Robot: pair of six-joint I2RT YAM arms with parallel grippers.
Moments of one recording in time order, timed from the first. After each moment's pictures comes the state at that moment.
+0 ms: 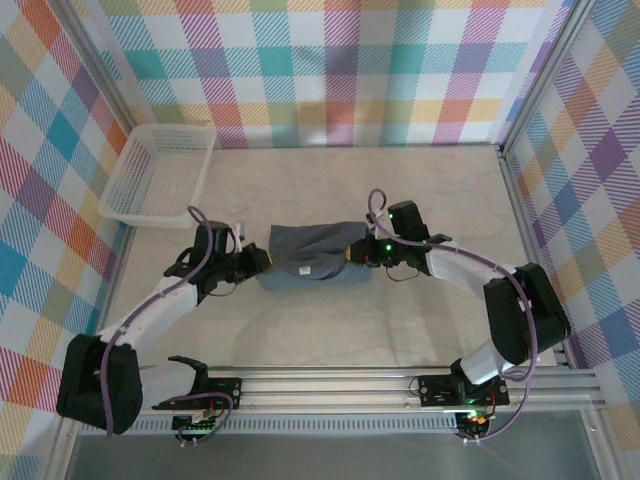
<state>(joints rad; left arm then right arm) -0.26 1.16 0.67 -0.24 0.41 -0.67 0.45 1.53 0.87 -0.13 -0.61 0.56</state>
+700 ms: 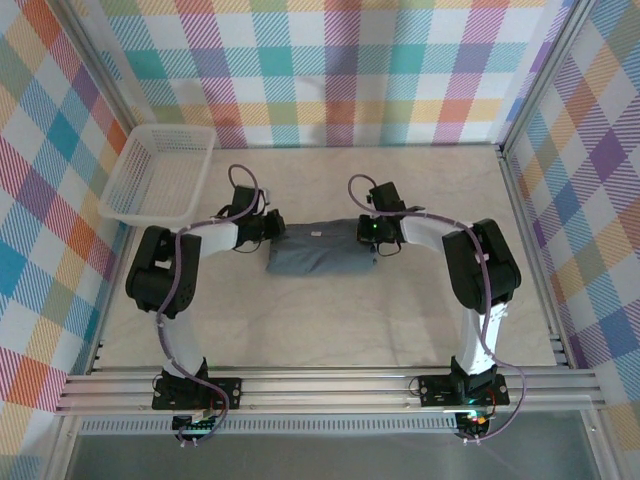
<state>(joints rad) -0.26 1.90 1.10 -0.04 0.26 -0.52 0.42 1.93 1.21 -0.27 -0.14 0.46</state>
